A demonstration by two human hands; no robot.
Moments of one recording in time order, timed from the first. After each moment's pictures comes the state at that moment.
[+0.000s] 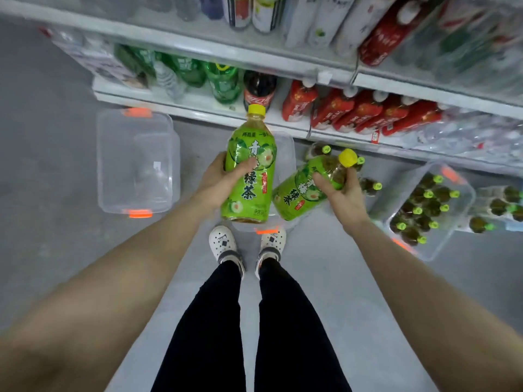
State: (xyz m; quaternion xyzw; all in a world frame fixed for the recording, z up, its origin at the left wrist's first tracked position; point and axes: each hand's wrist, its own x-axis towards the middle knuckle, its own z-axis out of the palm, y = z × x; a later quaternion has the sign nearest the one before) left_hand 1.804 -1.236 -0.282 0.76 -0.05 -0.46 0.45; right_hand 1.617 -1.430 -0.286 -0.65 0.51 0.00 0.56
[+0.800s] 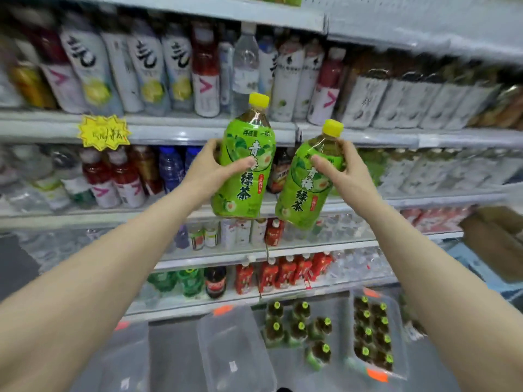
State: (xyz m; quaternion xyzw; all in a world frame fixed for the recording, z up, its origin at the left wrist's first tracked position) left_hand 1.850 -1.321 0.161 0.69 -0.40 -0.20 0.56; right_hand 1.621 -1.475 0.176 -0.80 0.32 -0.35 0.37
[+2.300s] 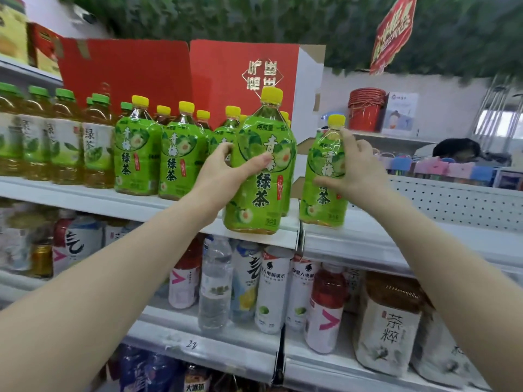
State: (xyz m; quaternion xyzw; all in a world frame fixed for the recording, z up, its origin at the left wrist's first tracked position) left_hand 1.867 -1.542 0.437 0.64 -0.36 0.07 0.67; right_hand 1.773 -1.772 0.469 -0.88 0.19 -0.43 0.00
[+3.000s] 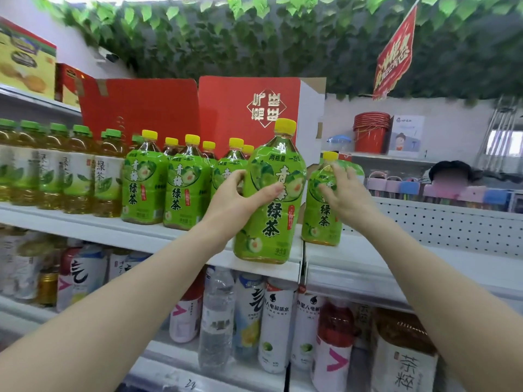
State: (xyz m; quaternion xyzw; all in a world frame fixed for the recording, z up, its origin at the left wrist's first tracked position) left_hand 1.863 -1.554 0.442 0.65 -0.38 0.07 0.66; right_hand 1.803 -1.791 0.476 -0.89 0.15 -0.41 0.10
